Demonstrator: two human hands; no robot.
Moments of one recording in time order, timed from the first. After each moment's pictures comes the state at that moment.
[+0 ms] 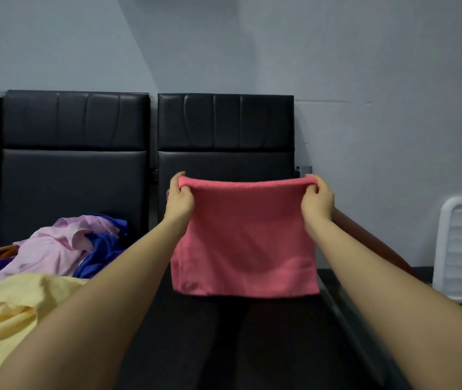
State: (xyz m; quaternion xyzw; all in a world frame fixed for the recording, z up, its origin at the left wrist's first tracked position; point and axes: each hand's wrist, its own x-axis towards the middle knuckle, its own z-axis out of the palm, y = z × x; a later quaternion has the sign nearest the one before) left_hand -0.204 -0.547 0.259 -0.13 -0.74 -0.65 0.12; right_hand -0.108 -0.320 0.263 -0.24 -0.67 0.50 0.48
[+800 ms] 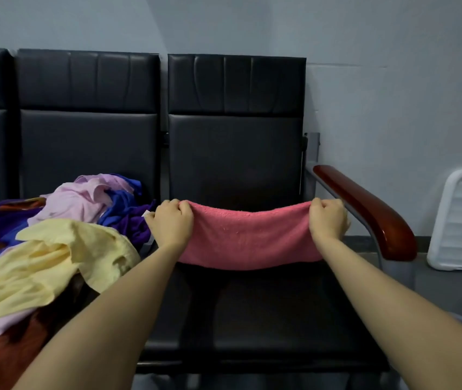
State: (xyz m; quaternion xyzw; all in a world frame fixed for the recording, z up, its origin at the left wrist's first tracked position) left_hand -0.127 -0.601 0.164 -0.03 -0.88 -0.40 0.26; right_hand -0.032 -0.348 0.176 -0.35 -0.77 0.34 0.41
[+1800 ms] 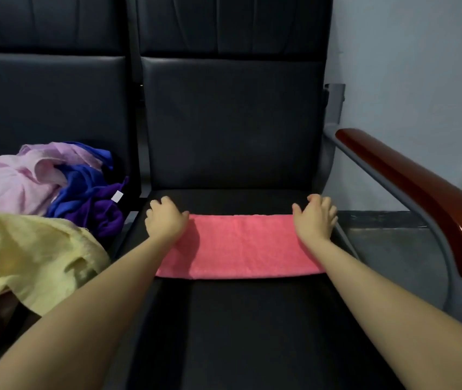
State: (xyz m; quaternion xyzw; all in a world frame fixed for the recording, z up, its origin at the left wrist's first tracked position) left_hand -0.243 -0.559 0.080 0.01 -0.96 -0.26 0.06; right_hand -0.142 -0.312 0.078 -0.36 -0.87 0.23 0.25
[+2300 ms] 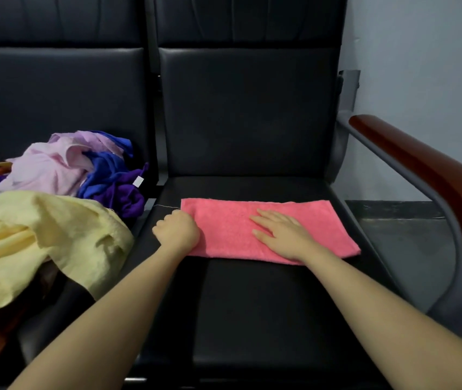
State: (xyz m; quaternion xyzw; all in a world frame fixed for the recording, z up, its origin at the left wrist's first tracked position) left_hand -0.197 -0.579 0.062 0.05 -0.99 -0.10 -0.01; right_hand -0.113 -0.369 0.055 0.00 -0.99 0.12 -0.02
